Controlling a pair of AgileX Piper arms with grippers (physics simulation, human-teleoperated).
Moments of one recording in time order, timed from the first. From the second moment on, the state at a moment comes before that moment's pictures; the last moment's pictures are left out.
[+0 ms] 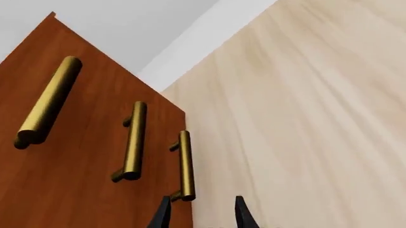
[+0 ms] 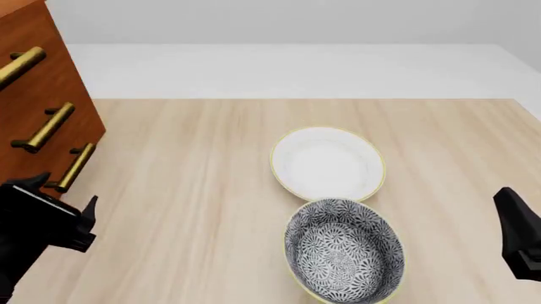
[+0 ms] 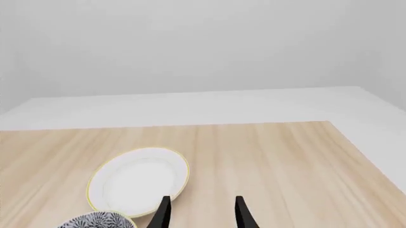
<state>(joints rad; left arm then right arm) 0.09 1.39 0.00 -1.03 0.72 0.02 0.00 0.00 0.03 0.05</state>
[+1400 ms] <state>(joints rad) 0.18 1.74 -0.10 -1.22 1.04 0.01 0.00 0.00 0.02 0.06</state>
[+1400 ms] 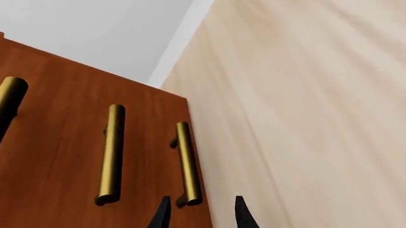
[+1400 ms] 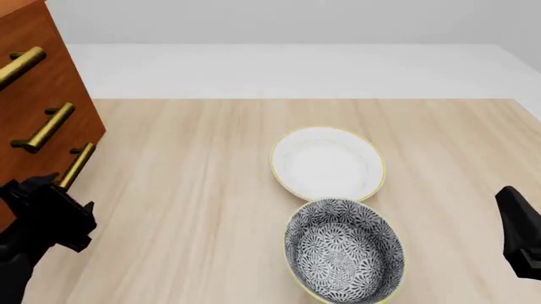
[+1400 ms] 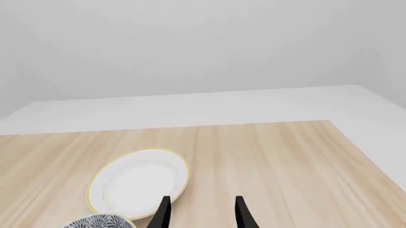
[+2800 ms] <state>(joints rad) 0.27 1.93 -0.29 -1.22 1.17 0.01 0.00 0.00 0.03 0.08</state>
